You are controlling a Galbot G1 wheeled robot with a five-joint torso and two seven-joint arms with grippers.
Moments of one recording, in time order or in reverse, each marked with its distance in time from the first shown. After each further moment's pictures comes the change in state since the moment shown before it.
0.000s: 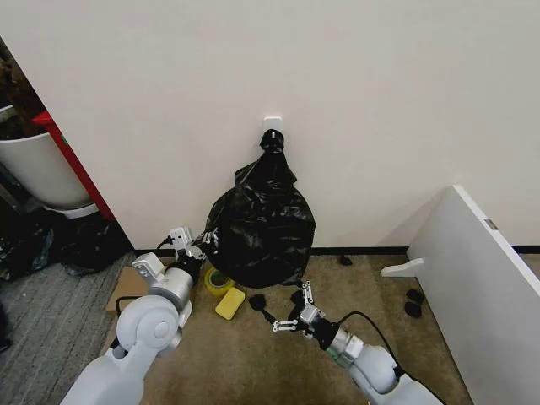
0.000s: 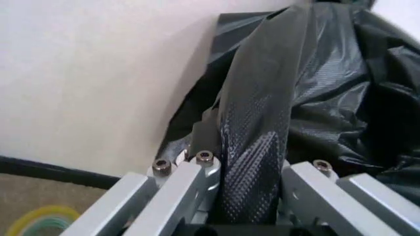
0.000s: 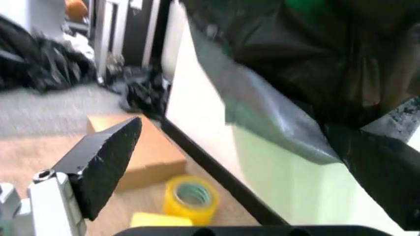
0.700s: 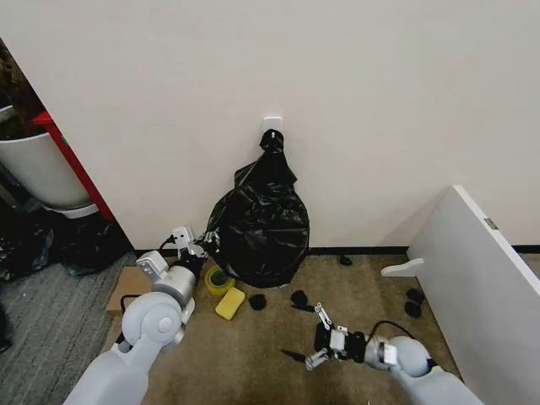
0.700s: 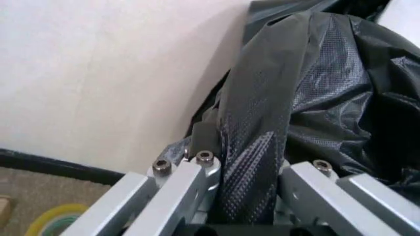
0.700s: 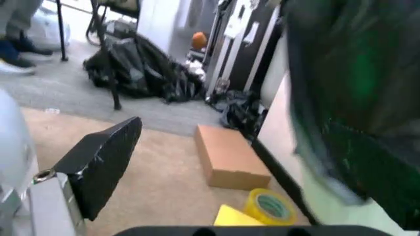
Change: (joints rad) left arm -0.027 -0.013 0.011 0.081 0.022 -0.025 0.006; right arm 0.012 -0.127 0.149 -0.094 0.370 0.170 -0.756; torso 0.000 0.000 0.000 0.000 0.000
